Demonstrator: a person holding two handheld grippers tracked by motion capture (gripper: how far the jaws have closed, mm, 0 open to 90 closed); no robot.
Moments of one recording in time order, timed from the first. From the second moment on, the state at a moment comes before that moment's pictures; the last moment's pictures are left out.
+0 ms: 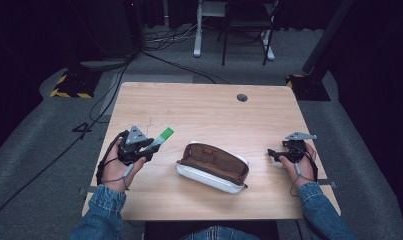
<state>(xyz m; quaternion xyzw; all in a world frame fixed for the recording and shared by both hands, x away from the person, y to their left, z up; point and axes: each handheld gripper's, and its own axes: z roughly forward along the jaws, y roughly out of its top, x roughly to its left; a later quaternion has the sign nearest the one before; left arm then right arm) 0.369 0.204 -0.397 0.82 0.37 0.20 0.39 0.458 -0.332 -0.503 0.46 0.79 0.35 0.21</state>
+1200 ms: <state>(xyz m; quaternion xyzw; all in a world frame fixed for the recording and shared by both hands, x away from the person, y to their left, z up) 0.354 0.115 -0.377 0.88 0.23 0.14 0.40 0.456 -0.330 -0.504 0.46 0.79 0.35 0.21</state>
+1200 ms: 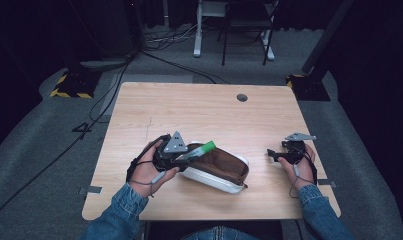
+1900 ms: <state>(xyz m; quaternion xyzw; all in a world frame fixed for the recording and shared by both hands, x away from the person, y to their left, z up) 0.345 0.091 -0.381 0.90 0.16 0.11 0.39 0.455 -0.329 -0.504 0.45 0.79 0.35 0.21</state>
